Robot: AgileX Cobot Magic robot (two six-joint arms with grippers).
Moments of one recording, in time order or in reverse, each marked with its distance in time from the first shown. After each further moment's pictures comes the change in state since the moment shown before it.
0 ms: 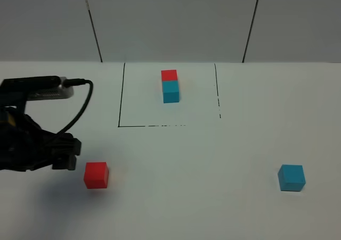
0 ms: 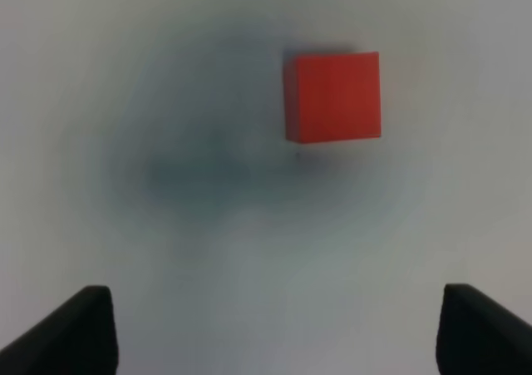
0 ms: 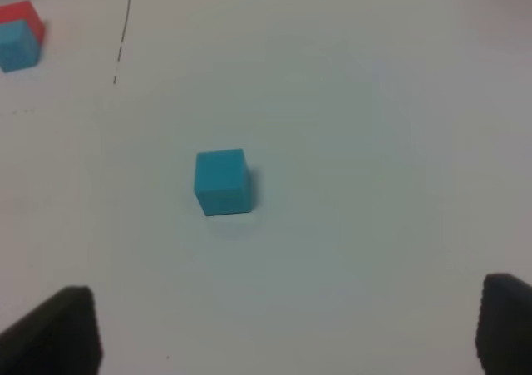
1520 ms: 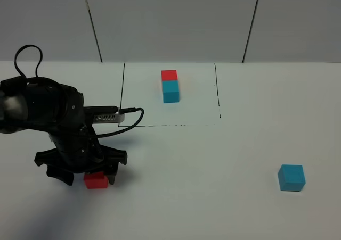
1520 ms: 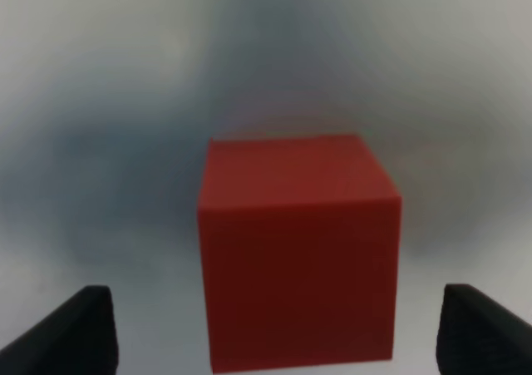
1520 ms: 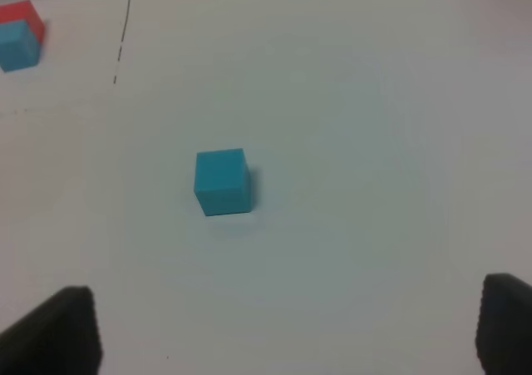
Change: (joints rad) left arm -0.041 0.533 -0.189 -0.031 -0.077 -0.042; right arm 0.000 0.000 0.000 0.000 0.000 0.000
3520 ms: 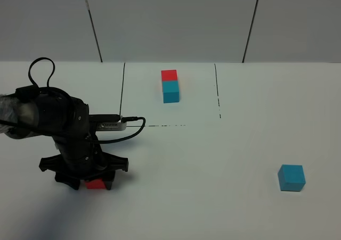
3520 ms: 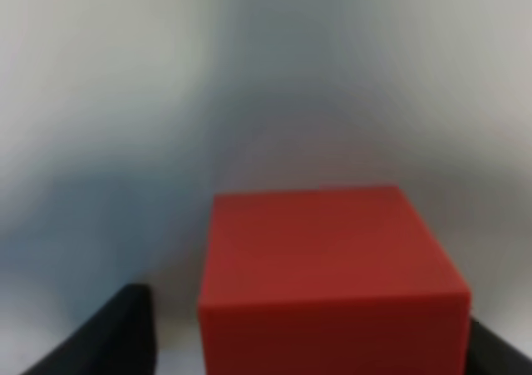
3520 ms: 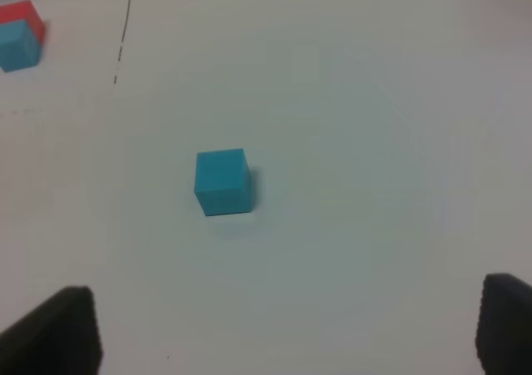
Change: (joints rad) left arm 0.000 0.067 0.021 0.014 -0.071 0.001; right arm 0.000 0.000 0.000 0.000 0.000 0.000
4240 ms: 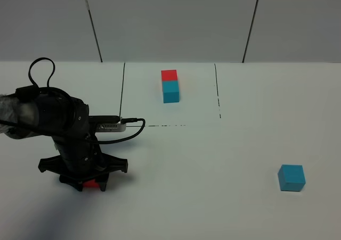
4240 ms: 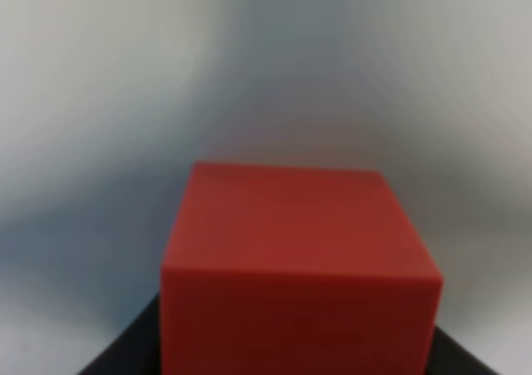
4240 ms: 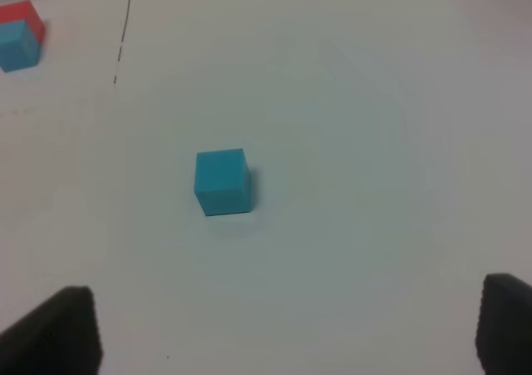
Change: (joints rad) left arm 0.000 0.000 -0.001 0.001 0.017 0.000; right arm 0.000 0.000 0.000 0.000 0.000 0.000
